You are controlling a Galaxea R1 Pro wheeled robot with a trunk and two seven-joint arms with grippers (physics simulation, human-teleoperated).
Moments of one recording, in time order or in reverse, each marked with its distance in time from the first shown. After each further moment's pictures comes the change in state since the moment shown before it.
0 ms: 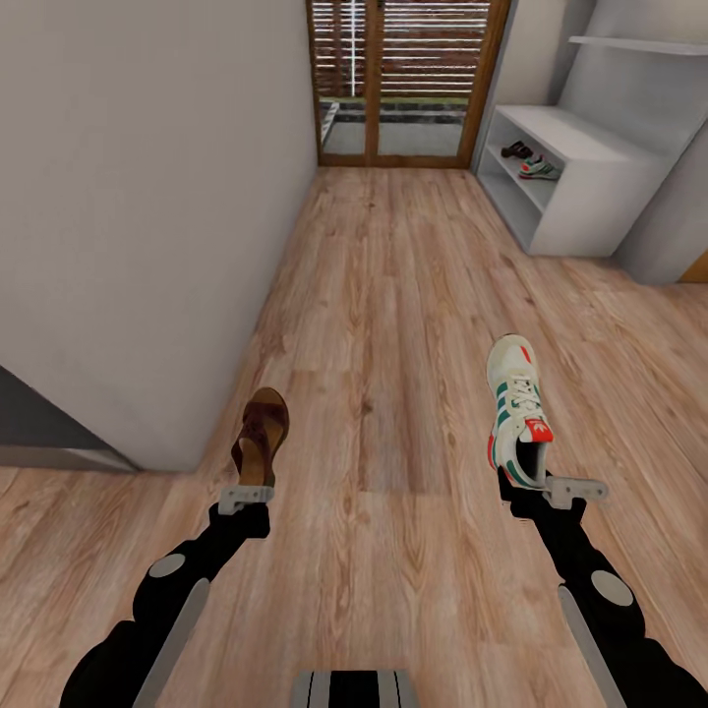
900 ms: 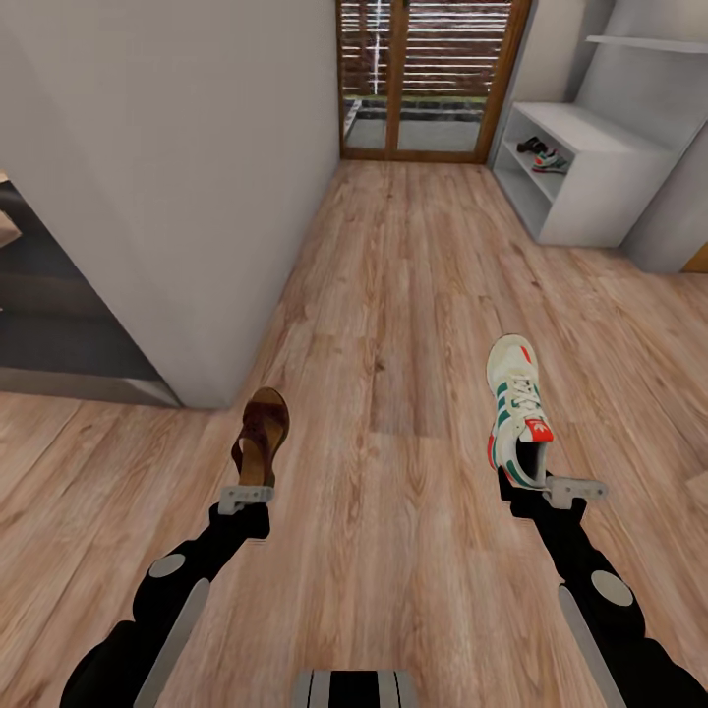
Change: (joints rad) left arm 0.000 0.000 0.000 0.001 -0.002 0.000 0.000; right arm 0.000 0.000 0.000 0.000 0.000 0.000 0.000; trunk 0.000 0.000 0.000
